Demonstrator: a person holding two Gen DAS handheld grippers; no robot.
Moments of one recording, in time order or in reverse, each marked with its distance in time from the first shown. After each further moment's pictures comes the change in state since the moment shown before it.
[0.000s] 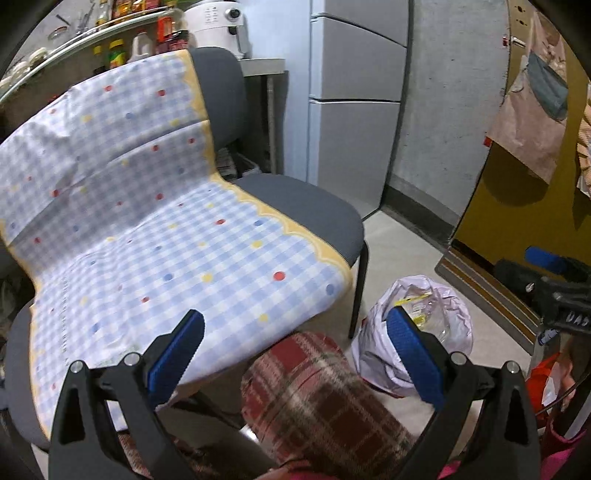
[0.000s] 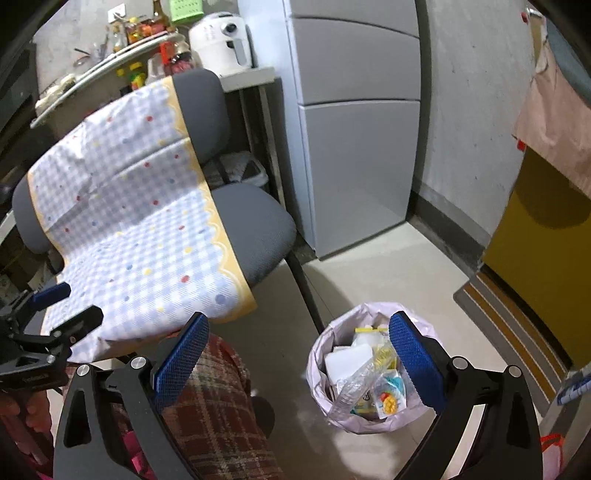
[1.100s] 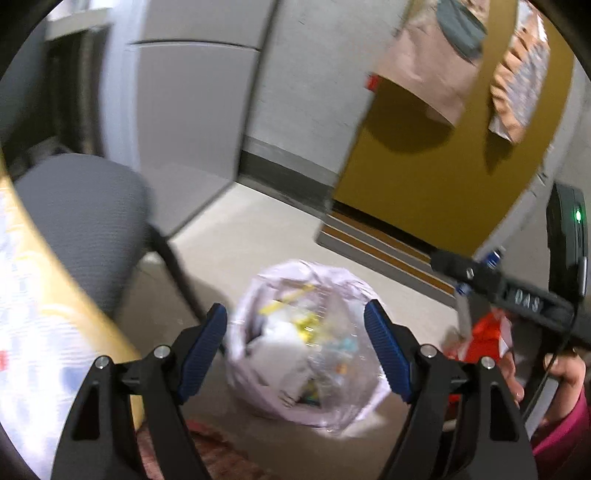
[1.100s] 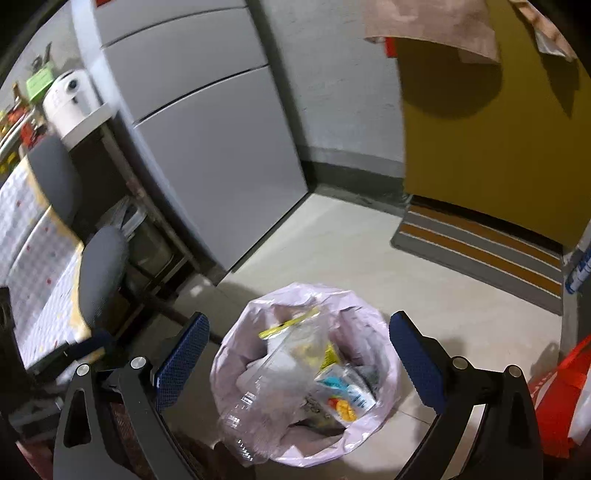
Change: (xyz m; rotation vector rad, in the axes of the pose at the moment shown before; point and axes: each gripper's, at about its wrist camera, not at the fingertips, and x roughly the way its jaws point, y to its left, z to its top) left arm 0.181 -0.123 -0.006 0.196 0.051 -0.511; right arm 0.088 -0.159 -0.068 0.411 -0.028 -0.209
